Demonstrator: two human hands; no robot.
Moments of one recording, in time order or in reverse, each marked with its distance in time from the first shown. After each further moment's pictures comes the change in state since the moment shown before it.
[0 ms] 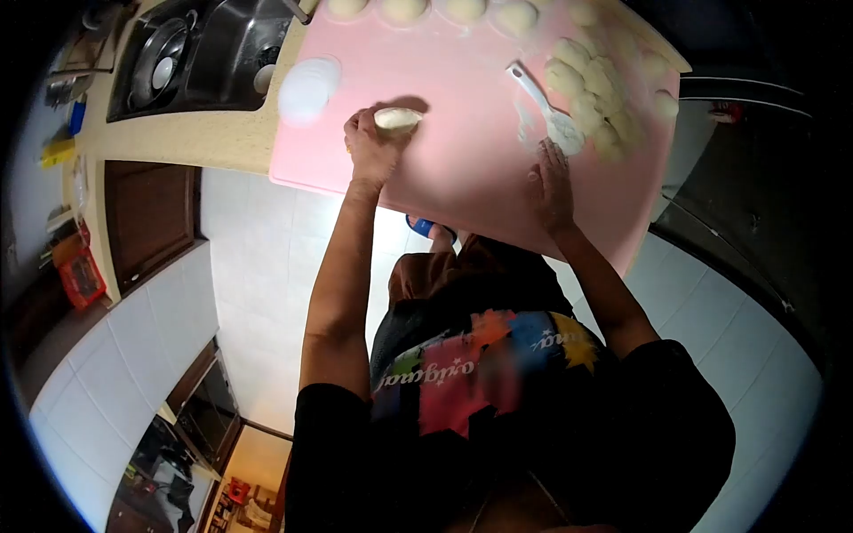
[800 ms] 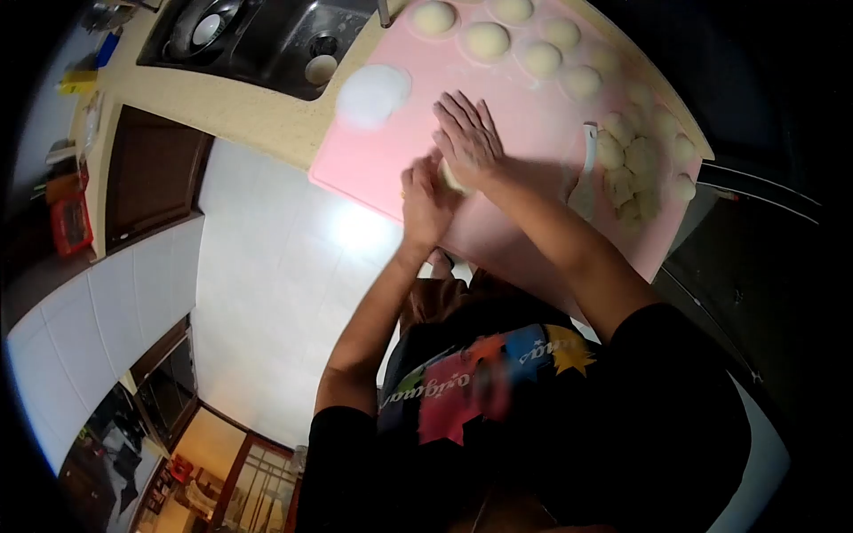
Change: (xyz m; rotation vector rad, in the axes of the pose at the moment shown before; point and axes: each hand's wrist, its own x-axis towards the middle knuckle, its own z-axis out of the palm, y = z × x) left_hand -0.062 0.032 0.011 -0.282 0.096 0.043; right_hand 0.188 -0.136 0.083 -0.005 -0.092 -0.381
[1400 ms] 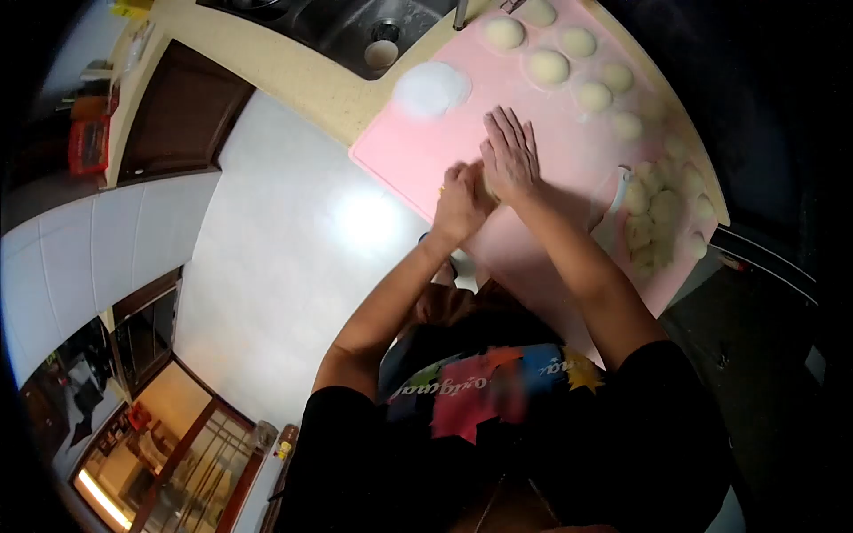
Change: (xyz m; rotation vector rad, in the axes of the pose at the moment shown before) left_hand 0.010 -0.009 -0.004 0.107 -0.045 -0.016; right_hand 0.005 -0.004 0.005 0.009 -0.077 -0.027
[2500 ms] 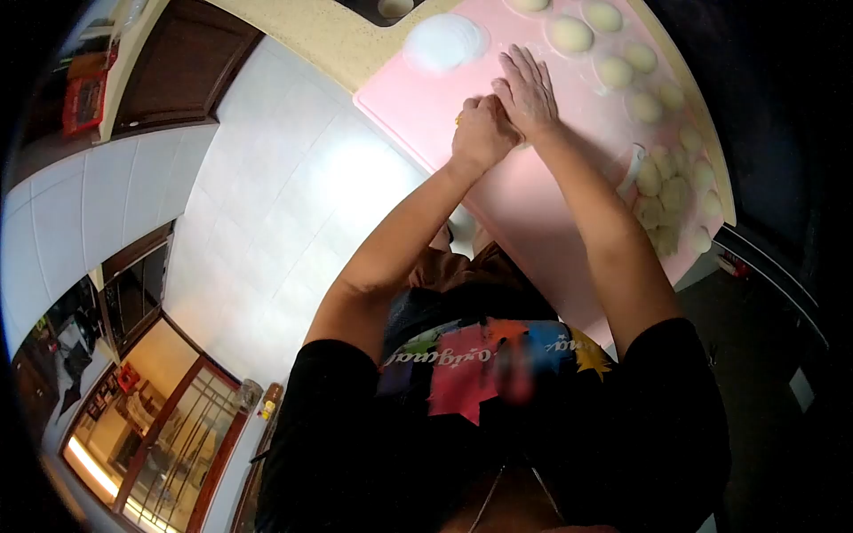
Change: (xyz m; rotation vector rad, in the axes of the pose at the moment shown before) left_hand 0.040 0.018 0.004 0.120 0.050 0.019; right_hand 0.042 0.030 0.018 -0.062 0.030 -0.142
